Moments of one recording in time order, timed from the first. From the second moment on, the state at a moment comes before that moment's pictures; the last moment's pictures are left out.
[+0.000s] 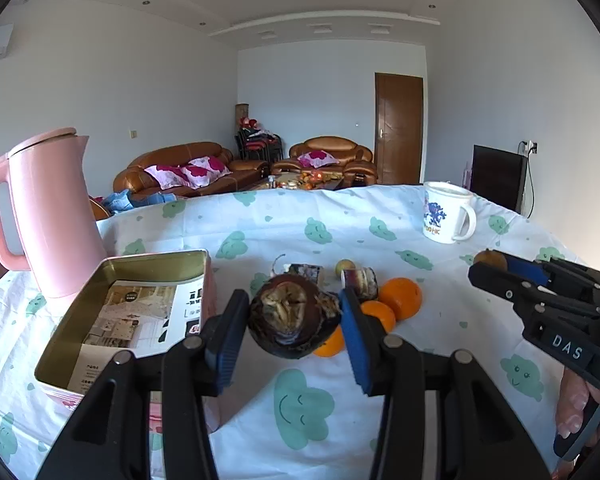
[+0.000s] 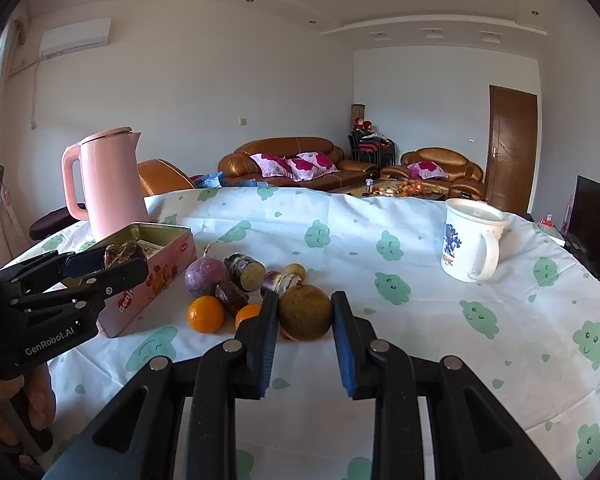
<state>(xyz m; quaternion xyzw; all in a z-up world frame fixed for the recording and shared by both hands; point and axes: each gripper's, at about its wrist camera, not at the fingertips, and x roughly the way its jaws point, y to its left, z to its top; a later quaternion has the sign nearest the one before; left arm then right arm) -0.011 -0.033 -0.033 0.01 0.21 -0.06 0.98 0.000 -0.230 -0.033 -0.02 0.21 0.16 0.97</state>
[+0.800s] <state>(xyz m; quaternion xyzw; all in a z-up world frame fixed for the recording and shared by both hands) -0.021 -0.027 -0.020 0.02 0.18 -0.04 0.98 -0.008 -0.227 -0.028 -0.03 0.17 0.17 0.97</state>
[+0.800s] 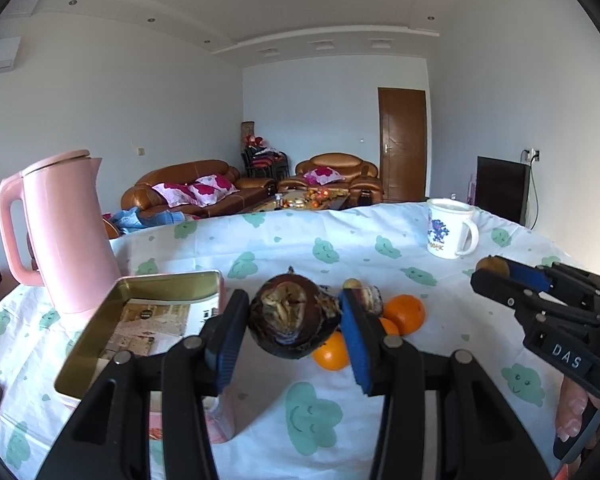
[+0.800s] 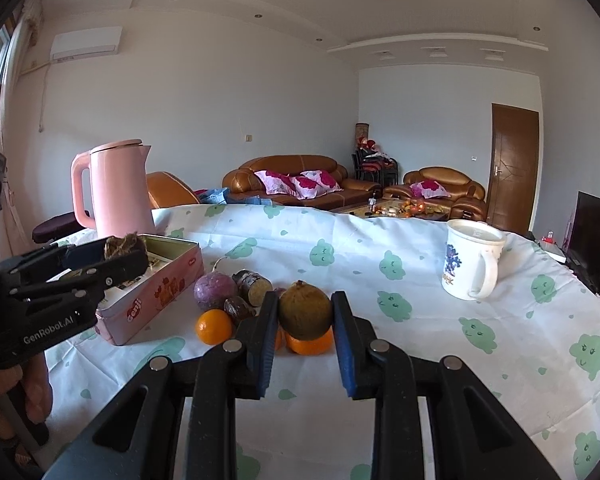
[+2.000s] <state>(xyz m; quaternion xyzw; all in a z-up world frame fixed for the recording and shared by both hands) 0.054 0.115 -0.014 0.01 0.26 0.08 0.96 0.076 -0.056 -0.002 -0.12 0.22 0.30 0.92</state>
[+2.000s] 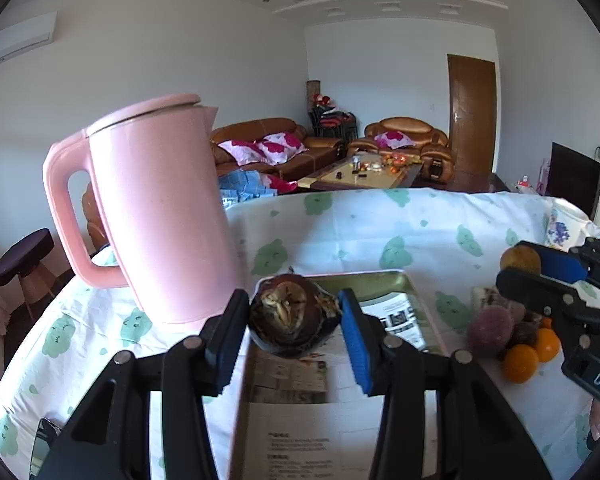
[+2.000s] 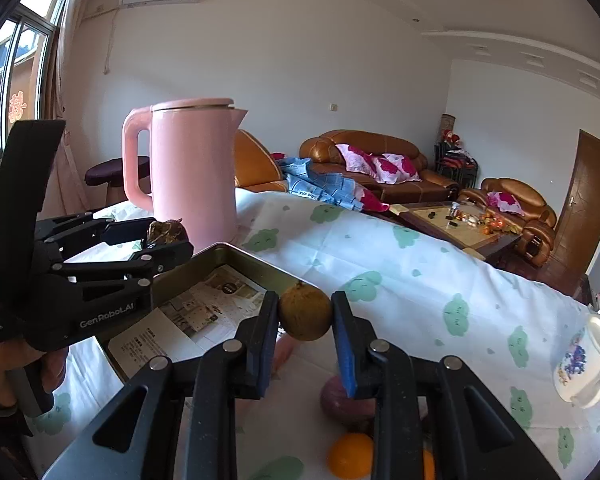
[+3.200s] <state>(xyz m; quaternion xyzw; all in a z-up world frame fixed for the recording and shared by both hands) 0.082 0.128 -0.050 0.03 0.31 0.10 0.95 0.111 0.000 -0.047 -0.12 0.28 0.34 0.89</state>
